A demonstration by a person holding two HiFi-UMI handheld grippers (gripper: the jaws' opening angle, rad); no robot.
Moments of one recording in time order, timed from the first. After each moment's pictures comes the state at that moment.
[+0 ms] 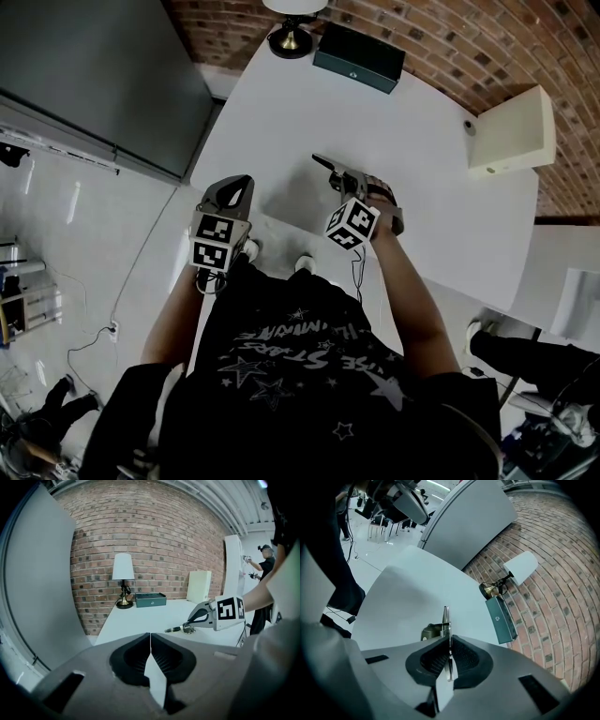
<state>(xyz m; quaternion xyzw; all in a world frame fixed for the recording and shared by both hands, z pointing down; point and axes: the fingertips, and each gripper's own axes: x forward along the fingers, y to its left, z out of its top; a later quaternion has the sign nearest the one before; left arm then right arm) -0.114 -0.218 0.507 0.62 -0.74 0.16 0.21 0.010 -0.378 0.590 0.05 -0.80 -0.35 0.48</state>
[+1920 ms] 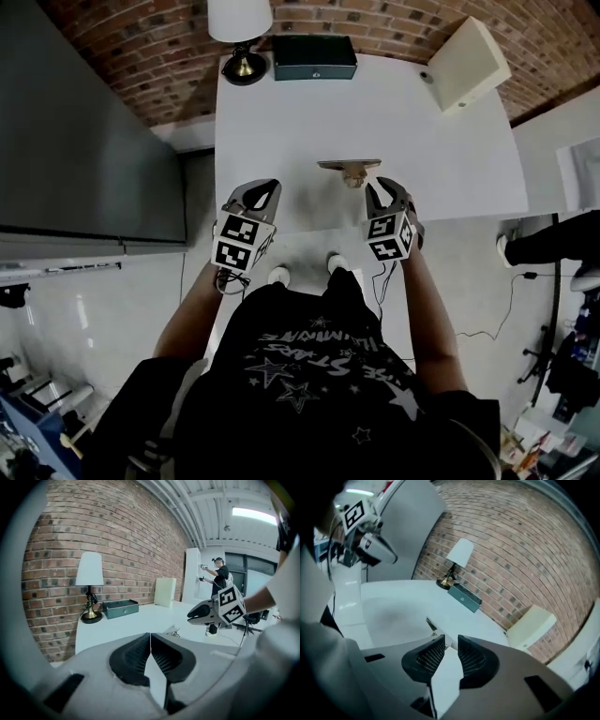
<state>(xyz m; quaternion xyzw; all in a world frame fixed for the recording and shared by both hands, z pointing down) -0.153 -0.248 0.496 0.81 -0.55 0.15 0.15 0.036 -0.333 0.526 0.36 -0.83 -0.13 0.41</state>
